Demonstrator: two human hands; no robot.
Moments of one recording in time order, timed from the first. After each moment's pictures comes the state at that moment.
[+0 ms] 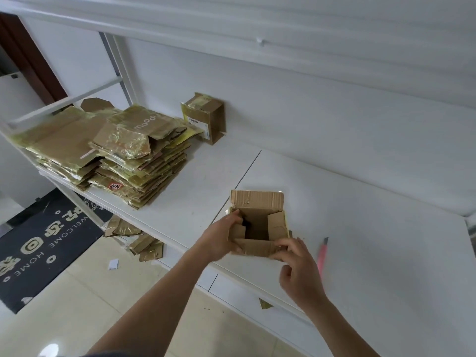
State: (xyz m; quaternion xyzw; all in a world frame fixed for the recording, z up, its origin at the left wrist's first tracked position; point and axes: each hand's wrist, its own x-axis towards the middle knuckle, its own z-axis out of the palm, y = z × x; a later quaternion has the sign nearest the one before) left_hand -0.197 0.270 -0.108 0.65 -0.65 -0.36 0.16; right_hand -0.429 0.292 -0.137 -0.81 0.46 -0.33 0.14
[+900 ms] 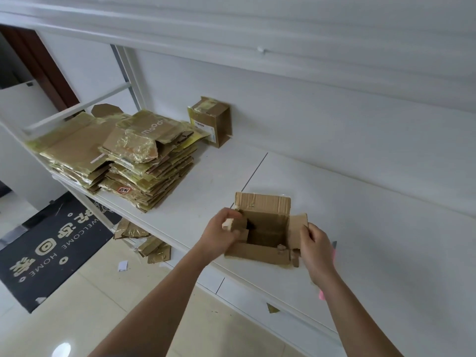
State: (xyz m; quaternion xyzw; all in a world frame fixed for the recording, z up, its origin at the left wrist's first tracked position) left_hand -0.193 0.273 -0.100 0.66 -0.50 -0.45 0.35; right_hand -0.420 0.245 -0.113 -0.55 0.65 -0.35 0.39
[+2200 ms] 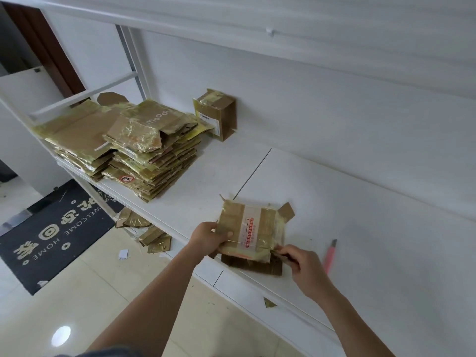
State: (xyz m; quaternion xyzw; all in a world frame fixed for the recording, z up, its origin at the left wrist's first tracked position) left_hand -0.182 0.286 -0.116 0.77 -0.34 -0.47 0.27; right_hand -0.446 0.266 -0.155 -0.77 0.47 -0.21 0.38
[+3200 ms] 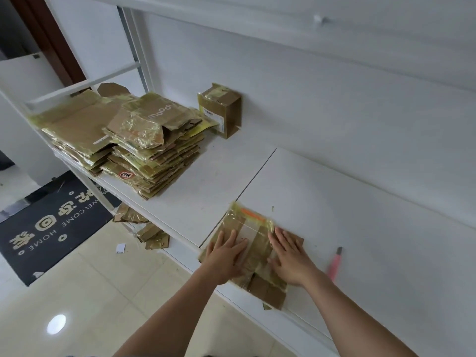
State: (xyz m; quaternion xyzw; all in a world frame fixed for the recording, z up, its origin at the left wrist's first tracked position) left_hand -0.201 0.292 -0.183 0.70 -0.64 -0.32 -0.04; right_hand -0.405 0.220 -0.181 -0.84 0.47 0.17 0.21
